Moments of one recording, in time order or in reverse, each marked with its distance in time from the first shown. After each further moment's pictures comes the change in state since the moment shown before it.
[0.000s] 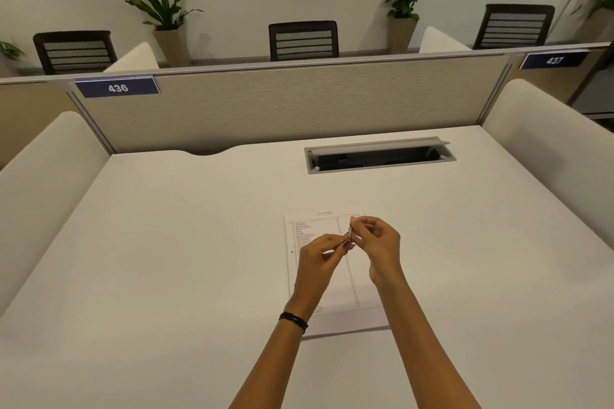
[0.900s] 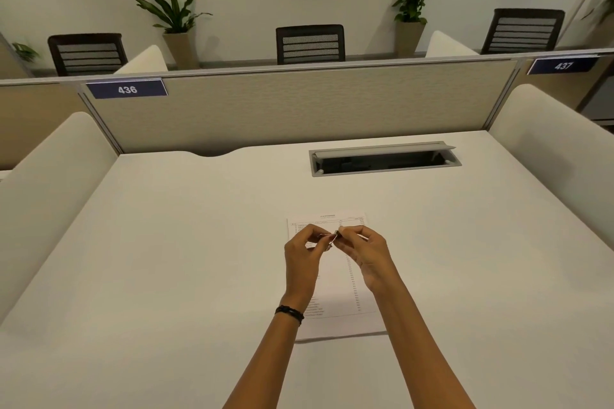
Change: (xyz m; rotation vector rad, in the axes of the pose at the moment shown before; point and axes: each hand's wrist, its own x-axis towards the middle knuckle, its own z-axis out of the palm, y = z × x) left_hand 0.010 0.003 -0.014 -0.041 0.218 -0.085; right_hand 0.001 0.007 0.006 0.084 -0.209 0.182
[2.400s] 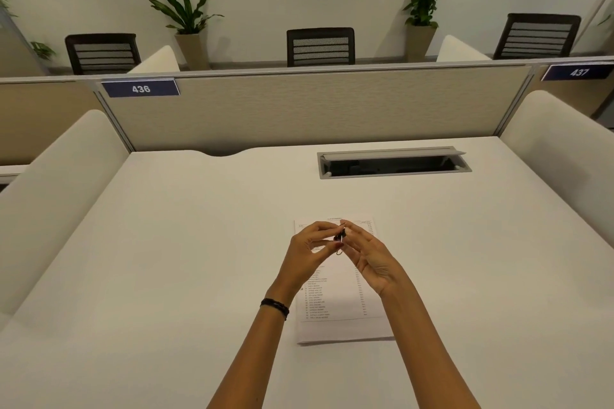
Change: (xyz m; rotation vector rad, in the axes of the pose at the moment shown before) left_hand 0.016 0.010 -0.025 -0.022 -0.345 0.081; right_hand -0.004 -0.007 0.004 0.147 -0.195 0.129
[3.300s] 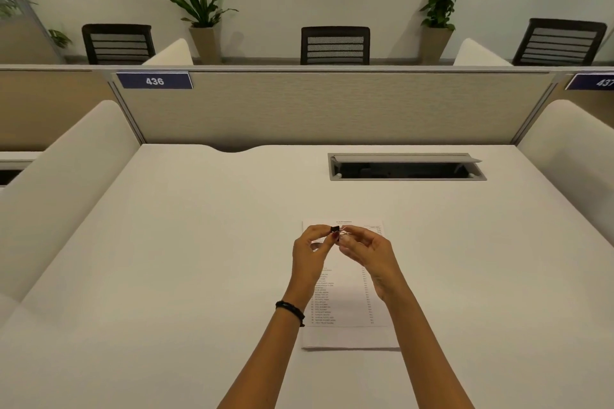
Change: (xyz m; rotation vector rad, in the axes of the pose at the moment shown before) left_hand 0.009 -0.029 0.008 -0.158 0.340 -0.258; right_hand 0.019 0.013 0.000 -0.367 -0.026 -0.191
